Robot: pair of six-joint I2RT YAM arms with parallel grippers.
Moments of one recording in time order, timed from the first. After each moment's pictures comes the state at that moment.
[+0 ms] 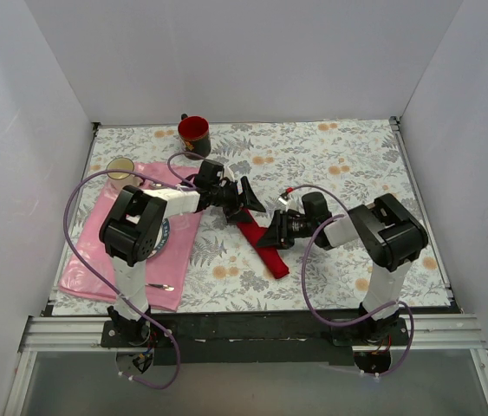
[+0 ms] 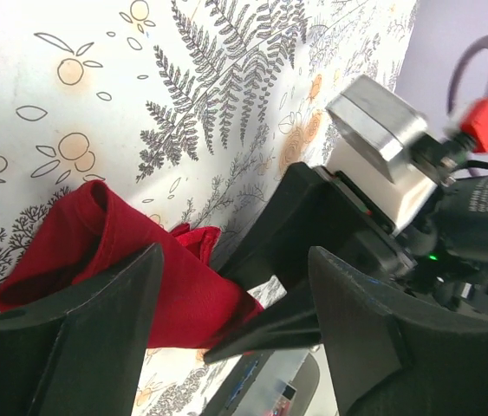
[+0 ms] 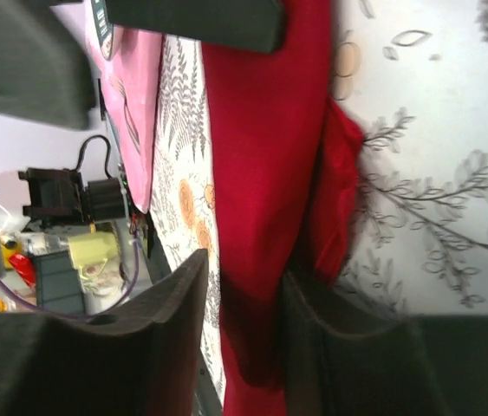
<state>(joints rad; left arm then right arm) -0.48 1.97 1.15 0.03 0.69 -0.86 0.47 1.89 0.62 0.63 -0.89 0.79</state>
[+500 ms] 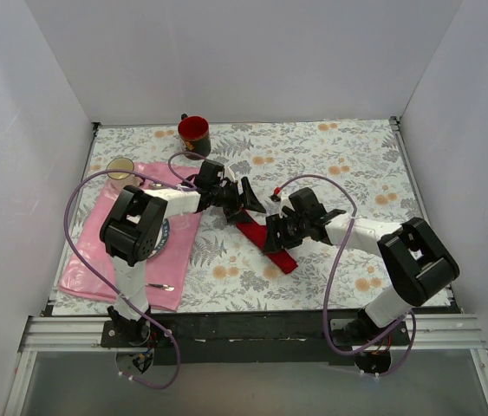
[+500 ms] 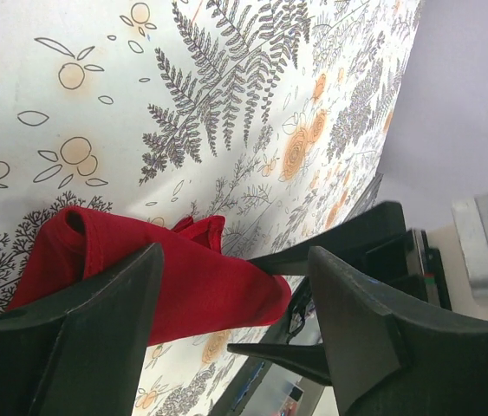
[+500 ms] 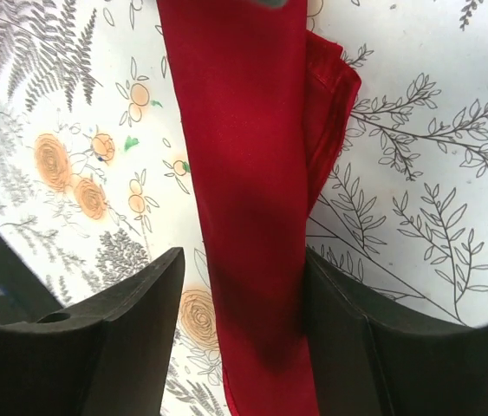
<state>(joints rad) -0.48 1.98 1.15 0.03 0.69 -0.84 0.60 1.58 0.76 -0.11 -0.45 0.31</state>
